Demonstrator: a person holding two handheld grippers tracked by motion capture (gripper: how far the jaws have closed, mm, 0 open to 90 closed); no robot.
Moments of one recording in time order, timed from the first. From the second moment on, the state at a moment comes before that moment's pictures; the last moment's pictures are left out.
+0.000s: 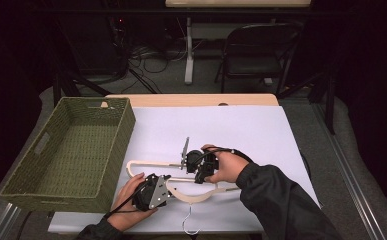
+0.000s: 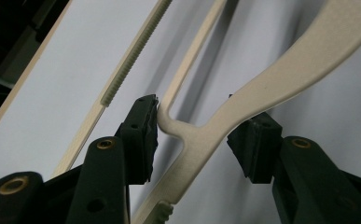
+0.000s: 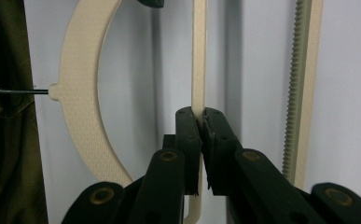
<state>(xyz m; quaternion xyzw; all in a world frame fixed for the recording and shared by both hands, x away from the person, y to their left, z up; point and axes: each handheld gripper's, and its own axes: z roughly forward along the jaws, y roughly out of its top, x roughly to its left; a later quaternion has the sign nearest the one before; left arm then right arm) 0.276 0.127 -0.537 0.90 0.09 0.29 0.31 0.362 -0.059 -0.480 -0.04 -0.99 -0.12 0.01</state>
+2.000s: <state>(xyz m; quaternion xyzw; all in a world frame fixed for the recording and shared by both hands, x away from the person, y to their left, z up) 0.322 0.116 -0.522 0.90 0.15 0.30 0.27 0.373 -0.137 -0.426 -0.16 -0.95 -0.24 -0.15</state>
